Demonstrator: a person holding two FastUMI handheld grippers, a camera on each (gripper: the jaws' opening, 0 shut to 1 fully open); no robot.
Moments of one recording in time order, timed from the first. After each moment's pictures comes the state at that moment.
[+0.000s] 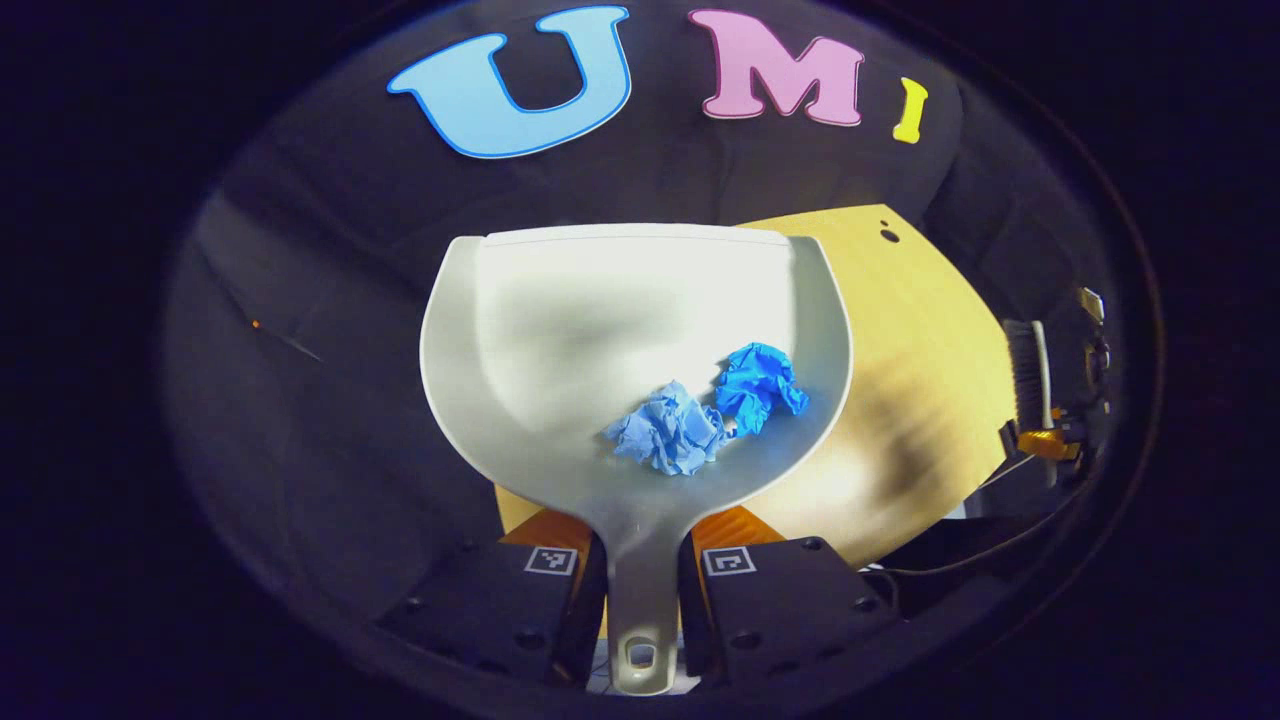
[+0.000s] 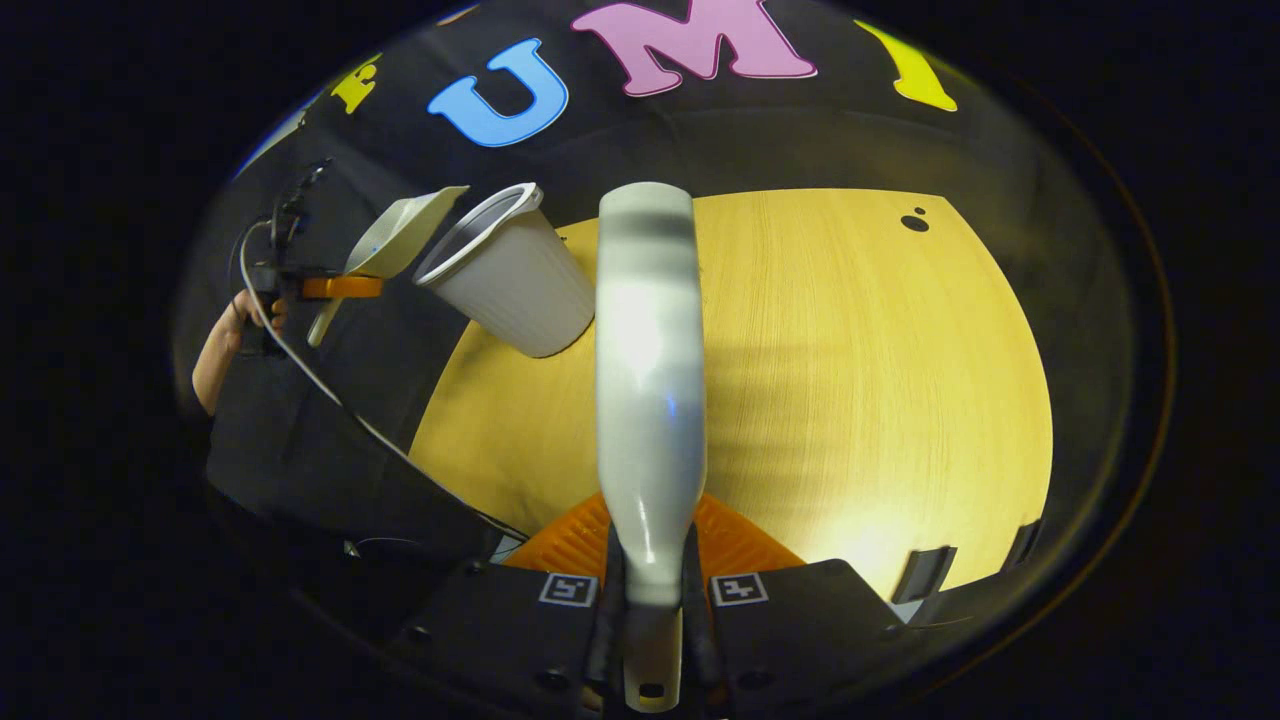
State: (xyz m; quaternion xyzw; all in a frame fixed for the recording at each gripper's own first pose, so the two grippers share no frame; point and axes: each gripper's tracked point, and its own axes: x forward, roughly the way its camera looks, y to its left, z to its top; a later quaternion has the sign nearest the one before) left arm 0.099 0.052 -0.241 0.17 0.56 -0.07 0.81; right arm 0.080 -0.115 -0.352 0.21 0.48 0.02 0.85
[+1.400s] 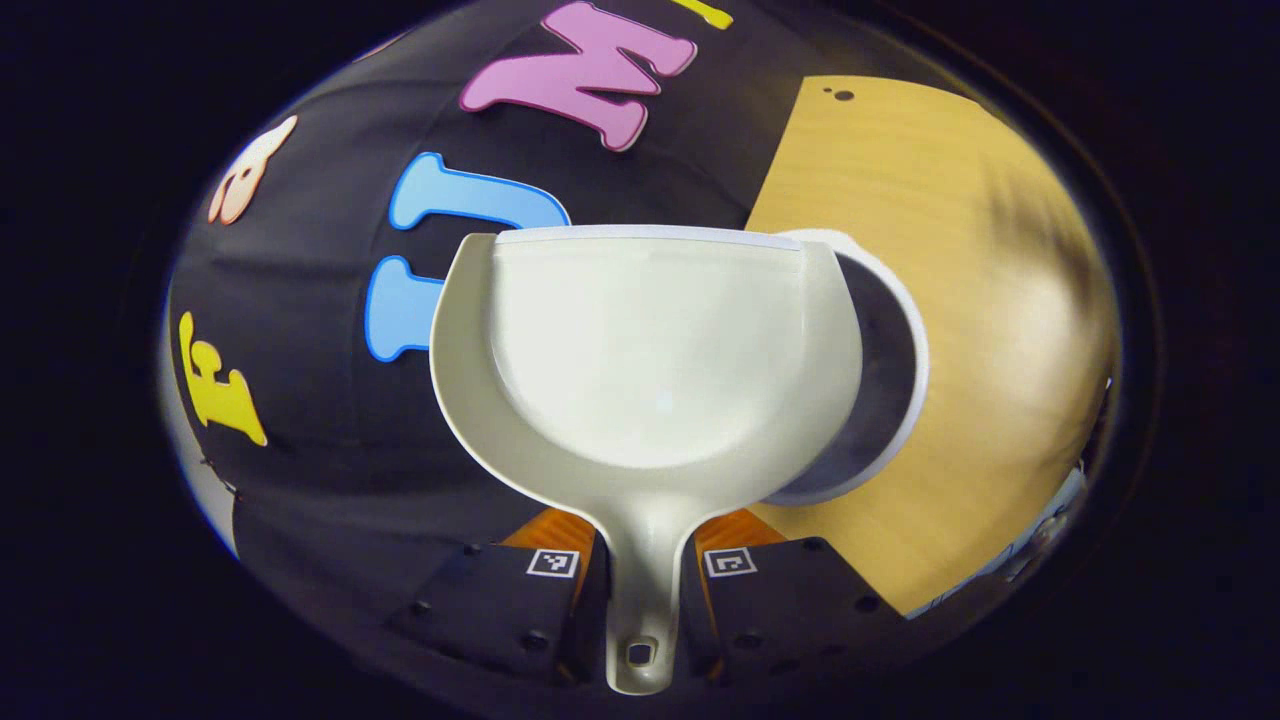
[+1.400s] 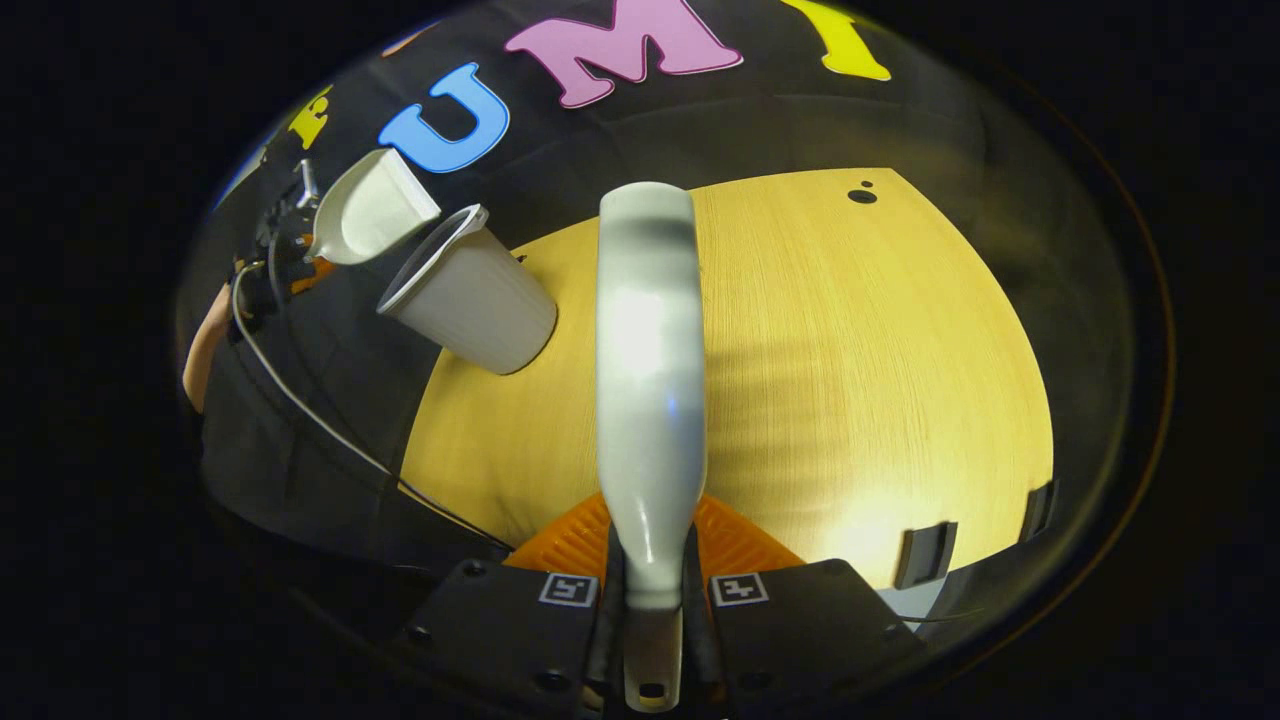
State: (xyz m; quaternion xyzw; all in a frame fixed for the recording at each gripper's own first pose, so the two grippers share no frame) left arm 0.163 0.102 -0.161 0.54 0.37 0.00 0.76; right arm 0.112 -0.112 -0.352 0.25 0.47 -0.02 0.85
